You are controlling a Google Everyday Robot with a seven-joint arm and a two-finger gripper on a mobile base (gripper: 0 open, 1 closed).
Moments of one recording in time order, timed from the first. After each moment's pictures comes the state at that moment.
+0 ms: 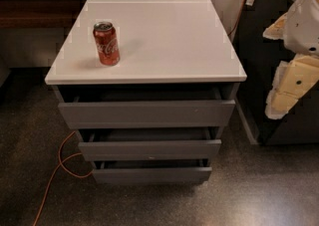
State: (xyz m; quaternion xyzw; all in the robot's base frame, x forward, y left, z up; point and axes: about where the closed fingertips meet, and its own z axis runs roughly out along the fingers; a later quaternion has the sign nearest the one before) arm 0.438 -0.216 0.978 -0.60 0.78 -0.04 0.16
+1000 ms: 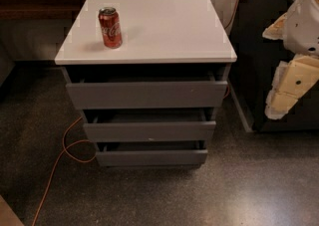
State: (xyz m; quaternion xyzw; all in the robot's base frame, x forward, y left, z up) arm 0.439 -0.215 0.978 -0.60 0.78 -0.04 0.16
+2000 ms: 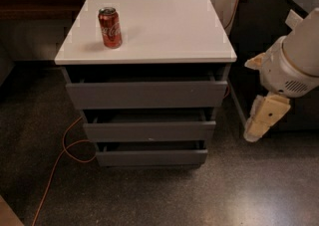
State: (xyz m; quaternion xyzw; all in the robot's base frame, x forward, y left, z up) arm 0.452 -0.207 0.896 -0.61 0.77 -0.01 0.18
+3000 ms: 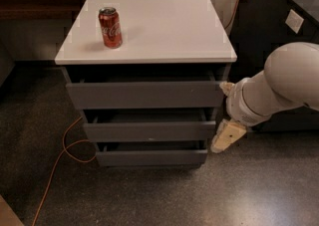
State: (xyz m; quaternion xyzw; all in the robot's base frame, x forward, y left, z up) arm 0.492 -0.174 0.795 -0.60 0.76 -0.02 0.25
